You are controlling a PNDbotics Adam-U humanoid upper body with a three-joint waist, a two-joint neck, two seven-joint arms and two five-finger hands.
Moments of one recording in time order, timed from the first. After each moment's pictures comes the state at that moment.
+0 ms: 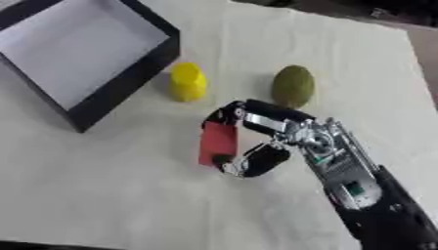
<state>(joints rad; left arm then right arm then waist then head) -0.49 0.78 -0.03 -1.81 0.38 -0.11 0.24 -0.26 -0.49 0.19 -1.97 0.32 0.04 0.60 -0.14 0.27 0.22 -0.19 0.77</state>
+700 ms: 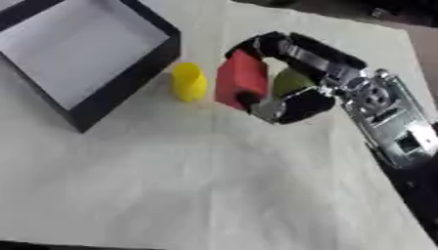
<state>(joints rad) -0.50 0.78 -0.01 -1.82 0.39 -0.13 0.25 -0.33 -0.73 0.08 -1.98 -0.02 -0.06 0.40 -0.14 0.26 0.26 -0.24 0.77</state>
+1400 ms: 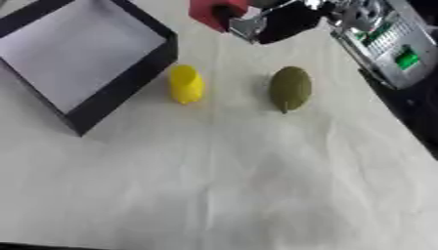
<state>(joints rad) -0.59 0.78 -0.01 -1.89 0.42 -0.15 0.26 -0.42 -0.96 0.03 -1.98 -0.11 0.07 0.23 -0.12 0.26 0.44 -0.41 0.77</state>
